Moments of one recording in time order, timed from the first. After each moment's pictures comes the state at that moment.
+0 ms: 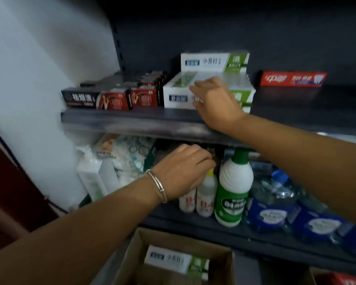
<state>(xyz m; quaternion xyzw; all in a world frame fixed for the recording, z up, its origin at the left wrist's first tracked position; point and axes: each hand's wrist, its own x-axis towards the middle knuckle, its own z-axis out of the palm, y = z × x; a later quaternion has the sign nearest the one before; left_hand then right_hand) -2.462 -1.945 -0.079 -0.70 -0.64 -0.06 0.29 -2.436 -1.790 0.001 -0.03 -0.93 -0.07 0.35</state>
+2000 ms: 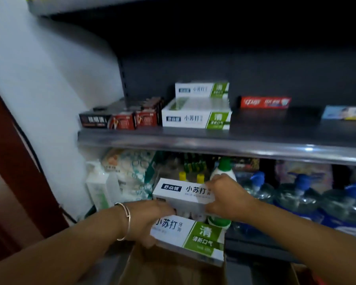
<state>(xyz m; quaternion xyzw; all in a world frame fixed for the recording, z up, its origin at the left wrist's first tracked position) -2.437 -2.041 -0.088 -0.66 -0.74 0.04 -0.07 -2.293 -1.862 -0.071 -0.15 -0.99 0.07 0.05</state>
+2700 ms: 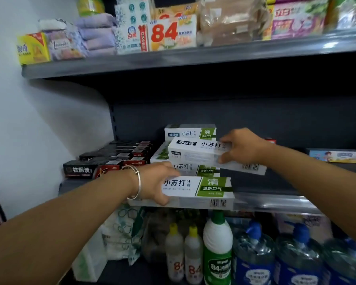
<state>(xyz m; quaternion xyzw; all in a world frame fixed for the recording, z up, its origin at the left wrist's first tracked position) -2.476 -1.945 0.074 -0.63 -0.77 -0.02 0.00 -2.321 -1.764 0.116 -0.22 -0.96 0.12 0.15</state>
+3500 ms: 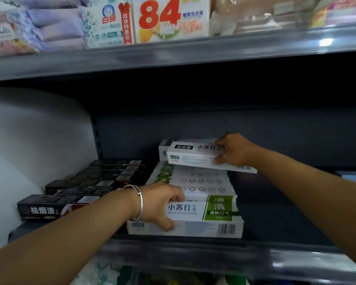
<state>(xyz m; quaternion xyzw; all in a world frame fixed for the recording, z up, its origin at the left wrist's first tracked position) -2.563 -1.867 0.071 -0.63 -0.77 -0.03 -0.08 -2.446 -1.668 0.126 -0.26 -0.95 0.09 0.15</state>
